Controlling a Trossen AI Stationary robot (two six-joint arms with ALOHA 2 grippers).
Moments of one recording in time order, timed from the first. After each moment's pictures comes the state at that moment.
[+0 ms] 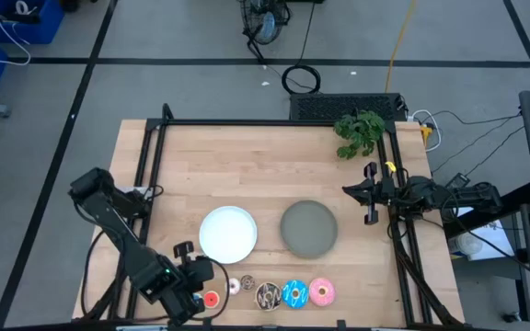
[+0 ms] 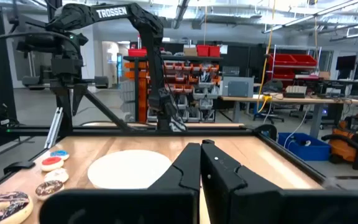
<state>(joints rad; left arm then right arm) -0.84 1.73 1.46 -1.10 -0.33 -1.13 0.08 0.01 0.02 0.15 0.15 -0.04</state>
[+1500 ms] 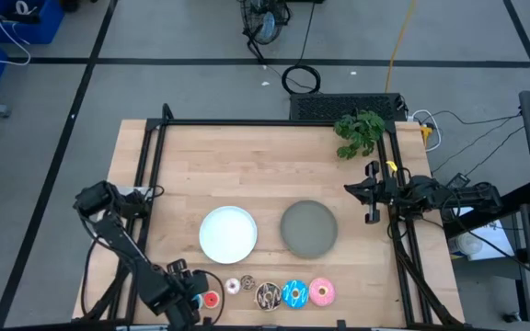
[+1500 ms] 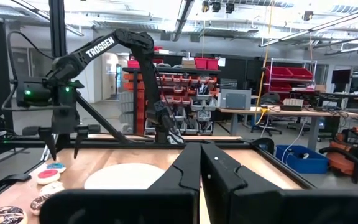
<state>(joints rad) -0.92 1.84 1.24 -0.87 -0.08 -1.28 0.08 0.01 0.02 0.21 0.16 -0.06</state>
